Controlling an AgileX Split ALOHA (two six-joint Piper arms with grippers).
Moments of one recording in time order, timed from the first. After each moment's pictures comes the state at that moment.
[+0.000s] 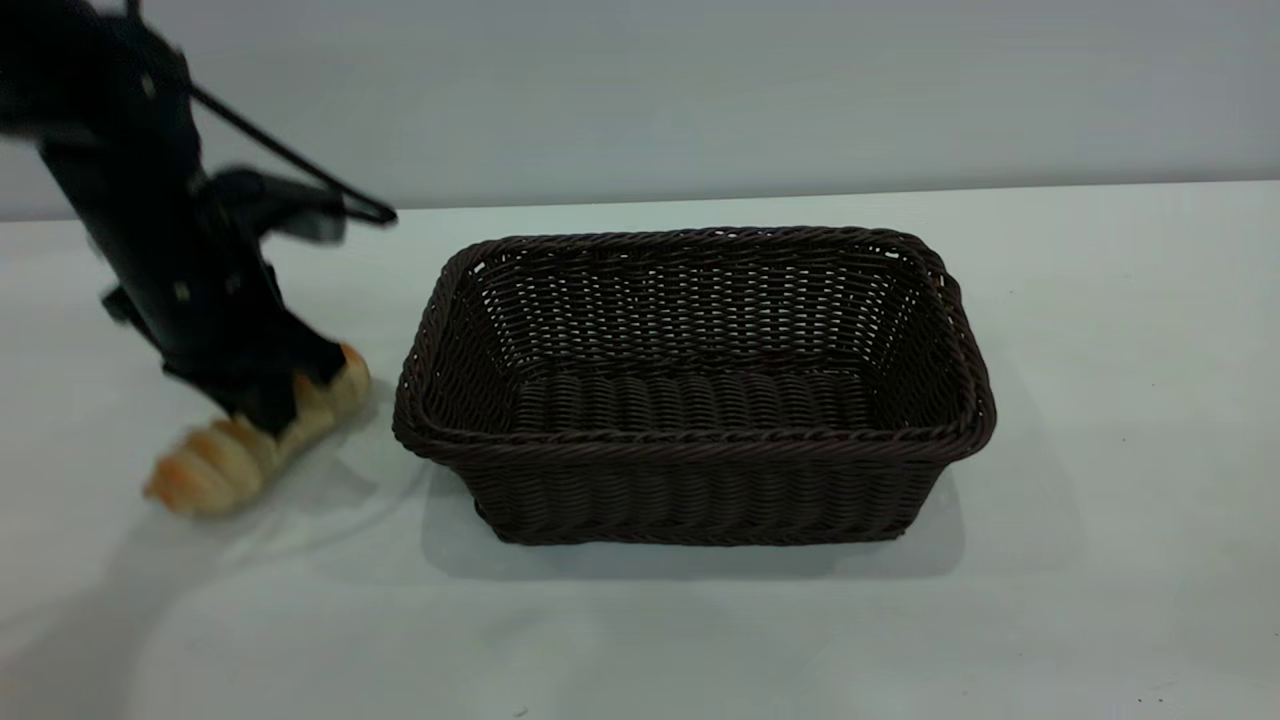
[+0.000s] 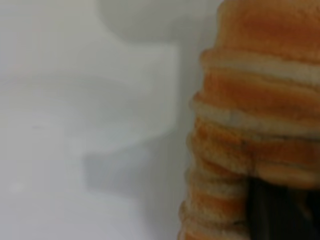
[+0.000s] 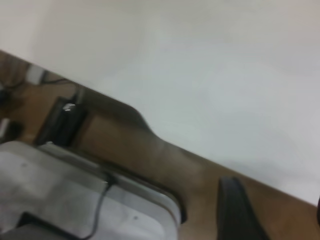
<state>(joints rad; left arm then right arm) -0.16 2.19 -1.28 0.06 0.43 0.16 0.19 0.48 -0.49 0.21 1.13 -0.23</state>
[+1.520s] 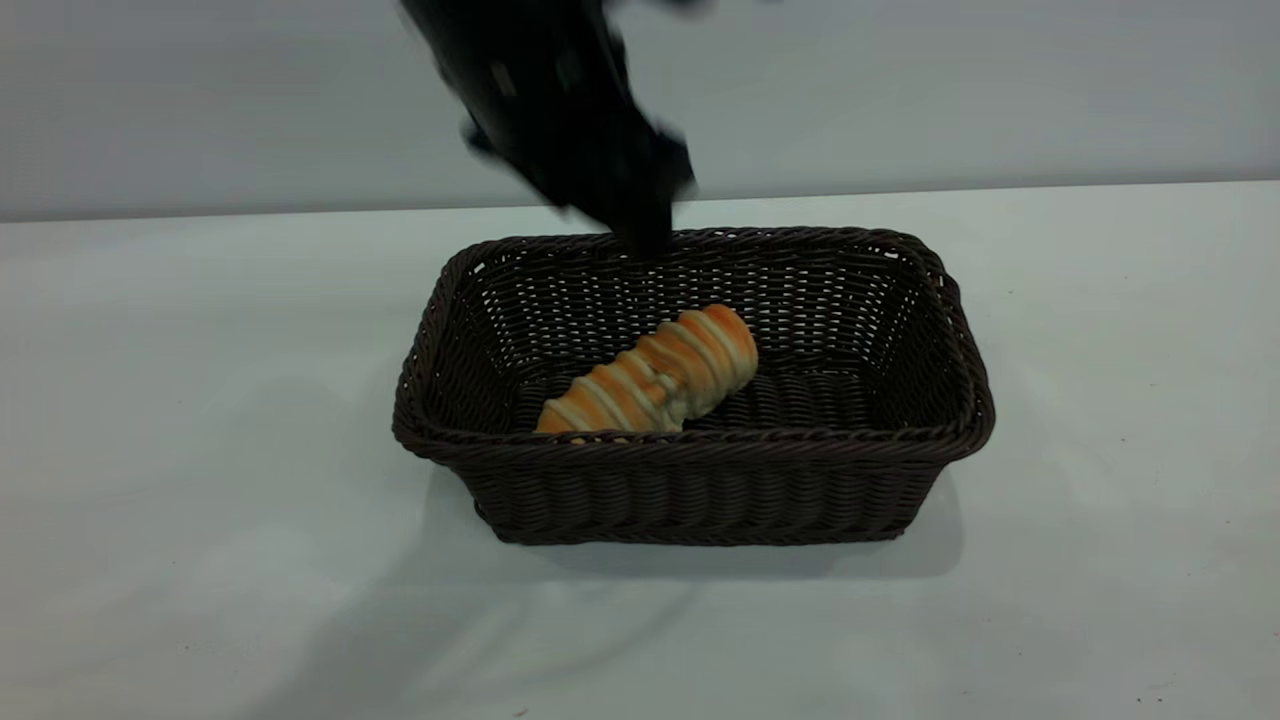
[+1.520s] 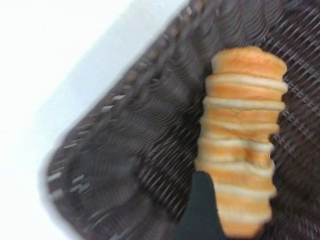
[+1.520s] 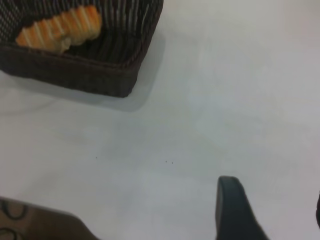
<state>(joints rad) -0.59 2.00 -1.43 0.05 0.47 0.16 0.19 -0.02 -0.47 0.04 1.13 -0.05</state>
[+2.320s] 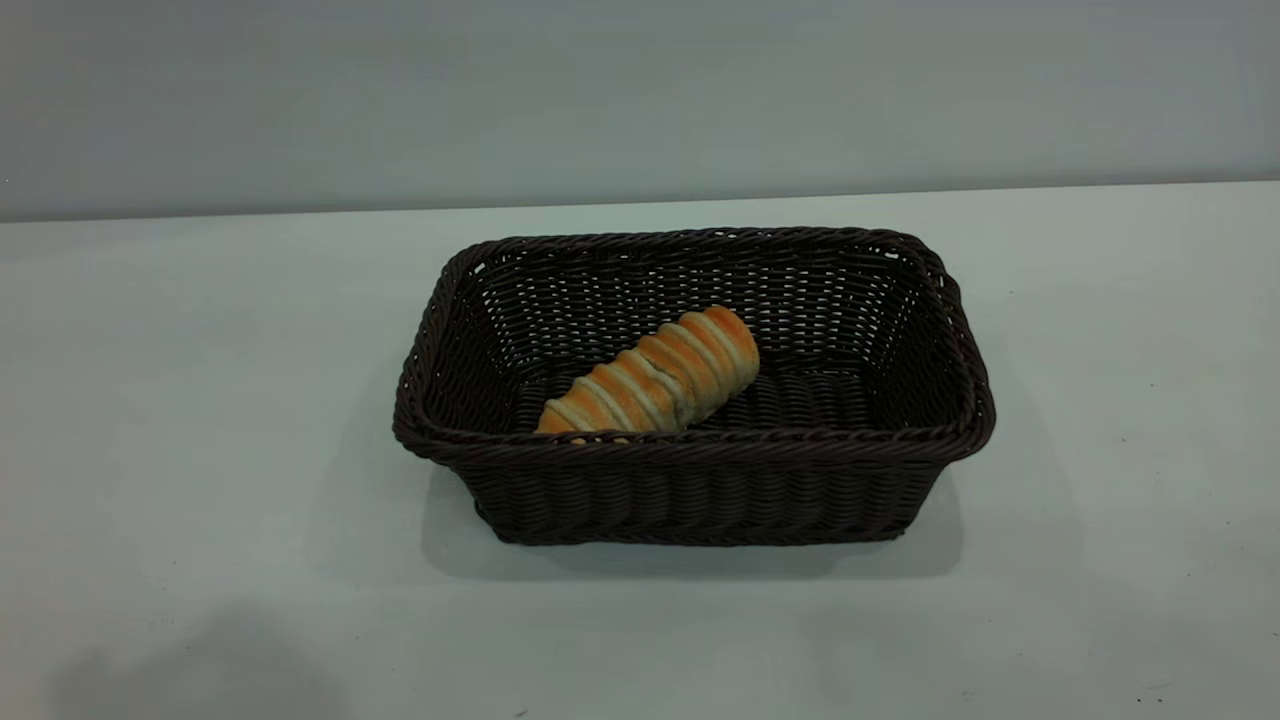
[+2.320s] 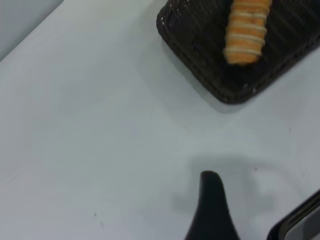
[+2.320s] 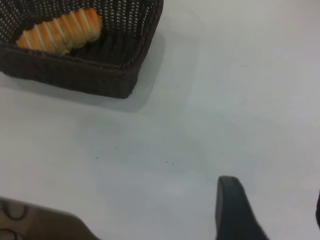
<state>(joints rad) -0.59 1.15 -1.33 0.15 1.17 0.12 0.19 -0.02 -0.47 0.04 1.13 -0.05</state>
